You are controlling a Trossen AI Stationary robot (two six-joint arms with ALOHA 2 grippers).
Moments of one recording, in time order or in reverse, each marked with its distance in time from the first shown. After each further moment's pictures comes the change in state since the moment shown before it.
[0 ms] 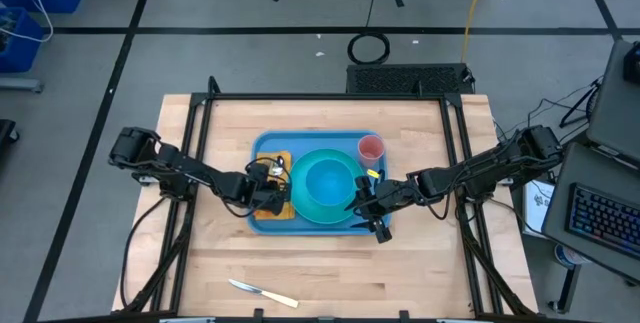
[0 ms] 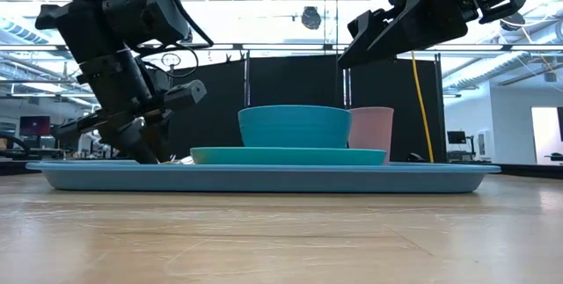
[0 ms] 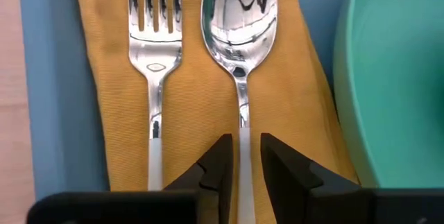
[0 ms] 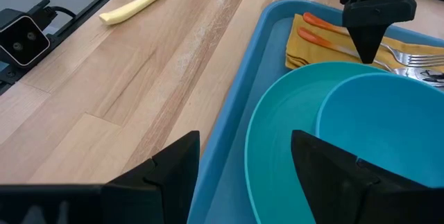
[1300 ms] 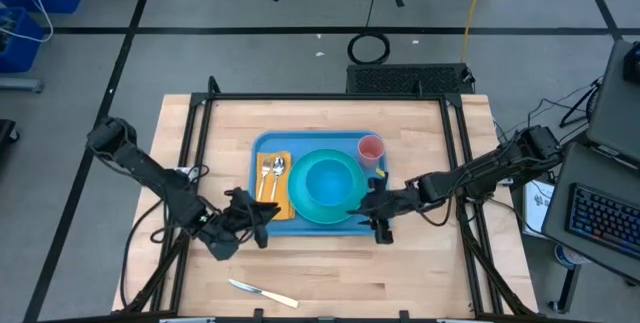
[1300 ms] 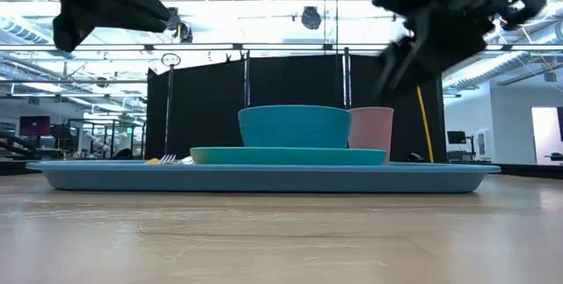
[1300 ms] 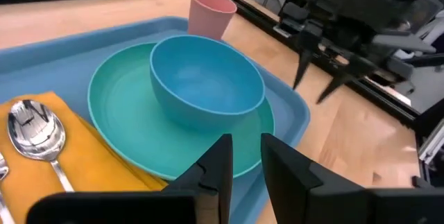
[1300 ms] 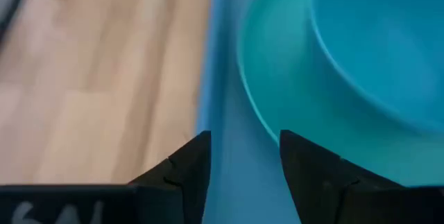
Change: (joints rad) left arm -0.474 -0.268 0.000 0.290 -0.481 0.518; right arm 0.049 0.009 0.021 -0.217 0.121 0.321
